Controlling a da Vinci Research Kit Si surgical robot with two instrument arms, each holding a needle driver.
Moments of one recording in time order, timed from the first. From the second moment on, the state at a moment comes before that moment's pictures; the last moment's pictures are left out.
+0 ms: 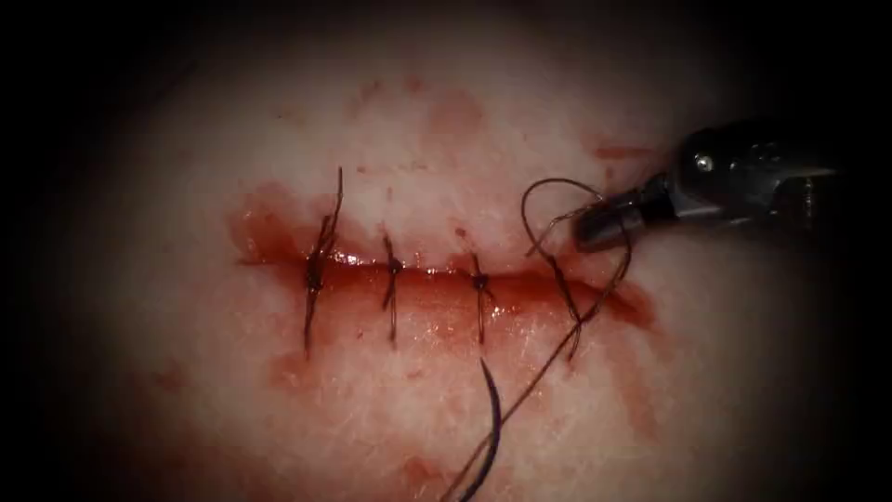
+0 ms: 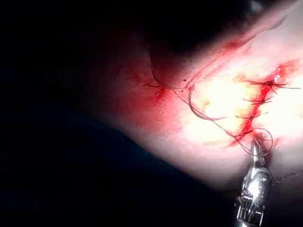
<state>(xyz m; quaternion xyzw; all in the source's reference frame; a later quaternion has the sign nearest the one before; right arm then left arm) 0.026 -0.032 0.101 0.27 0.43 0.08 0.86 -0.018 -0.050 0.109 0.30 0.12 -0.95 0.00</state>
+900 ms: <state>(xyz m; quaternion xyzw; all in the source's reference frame) 0.027 -0.030 0.103 0.24 0.44 0.16 0.85 -0.018 -0.056 0.102 0.30 0.12 -0.95 0.01</state>
